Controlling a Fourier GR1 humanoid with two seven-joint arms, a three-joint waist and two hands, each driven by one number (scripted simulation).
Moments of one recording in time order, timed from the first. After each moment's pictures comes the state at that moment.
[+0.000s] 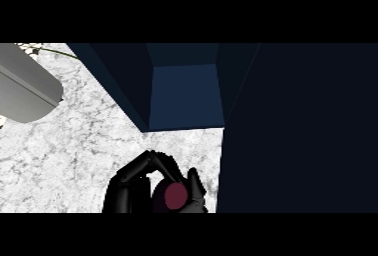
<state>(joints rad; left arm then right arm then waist) -0.55 0.44 -1.06 -2.00 -0.31 1.48 0.79 0.10 -0.15 -0.05 -2.35 -0.37 0.27 0.29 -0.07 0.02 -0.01</state>
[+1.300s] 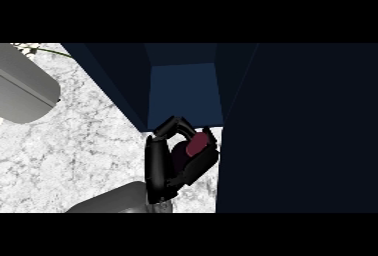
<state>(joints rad) -0.64 0.30 -1.03 -1.58 -0.07 1.45 0.55 0.08 -0.18 -0.13 -2.34 -0.43 0.30 0.29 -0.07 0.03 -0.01</state>
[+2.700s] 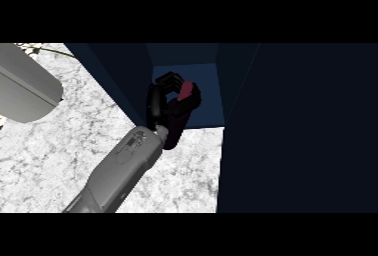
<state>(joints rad) -0.72 0.04 -0.43 -0.87 0.36 0.74 -0.18 0.08 -0.19 -0.18 -2.32 -0.48 0.33 0.28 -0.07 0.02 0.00</state>
